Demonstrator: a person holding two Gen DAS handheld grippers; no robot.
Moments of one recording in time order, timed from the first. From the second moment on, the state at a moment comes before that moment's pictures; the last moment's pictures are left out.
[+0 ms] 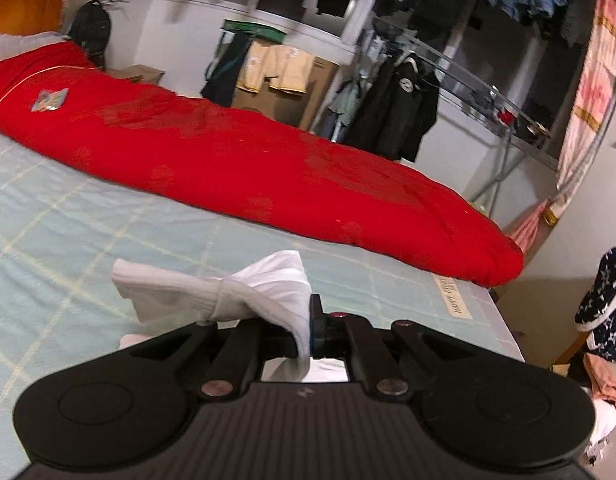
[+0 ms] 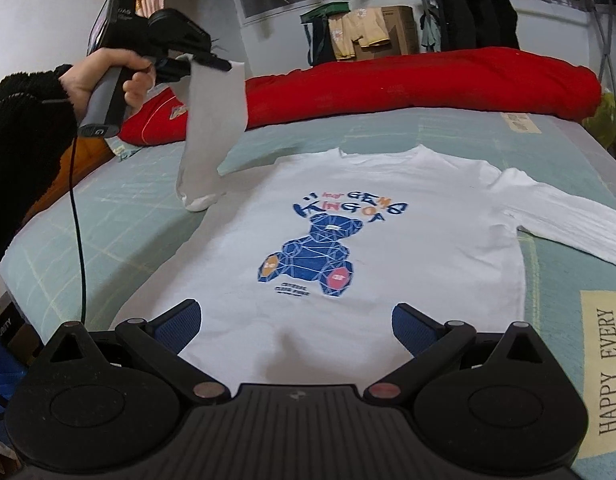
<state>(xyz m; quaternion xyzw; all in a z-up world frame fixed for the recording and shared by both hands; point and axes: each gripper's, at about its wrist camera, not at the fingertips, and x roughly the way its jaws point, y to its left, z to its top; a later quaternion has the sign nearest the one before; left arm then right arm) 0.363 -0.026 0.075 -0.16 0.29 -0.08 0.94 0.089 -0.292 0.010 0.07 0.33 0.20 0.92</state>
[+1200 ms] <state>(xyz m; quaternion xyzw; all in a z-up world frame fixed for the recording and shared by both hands) 0.394 -0.209 0.040 -0.02 0.35 -0.18 0.92 0.095 -0.330 -0.012 0.11 0.34 0.19 0.91</state>
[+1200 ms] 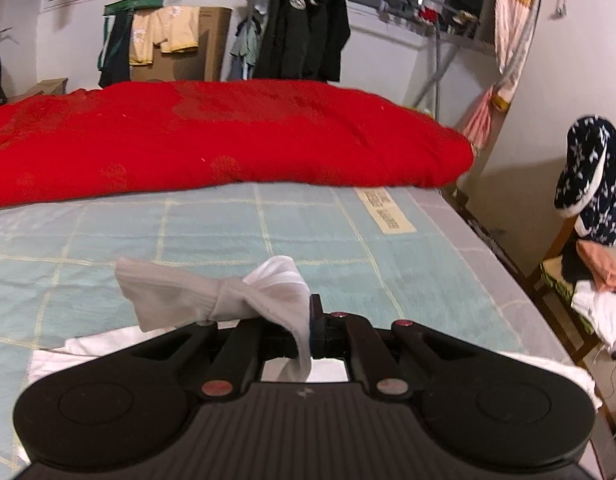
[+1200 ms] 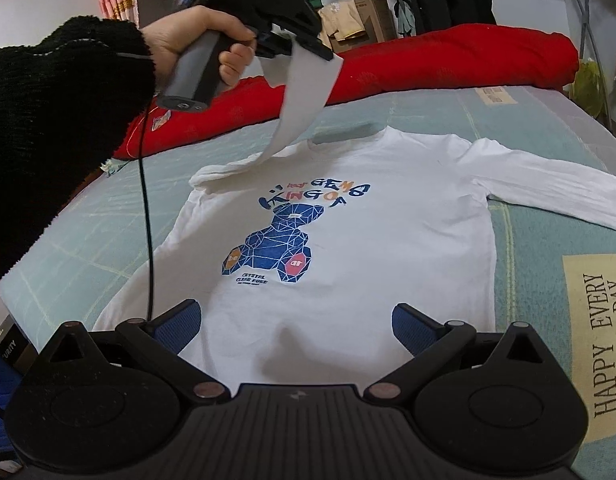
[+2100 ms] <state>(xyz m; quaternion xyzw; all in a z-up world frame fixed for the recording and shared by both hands) 0.356 -0.280 -0.043 0.20 0.44 -0.28 0.83 0.100 -0.333 -0.017 0.11 0.35 0.17 0.91</state>
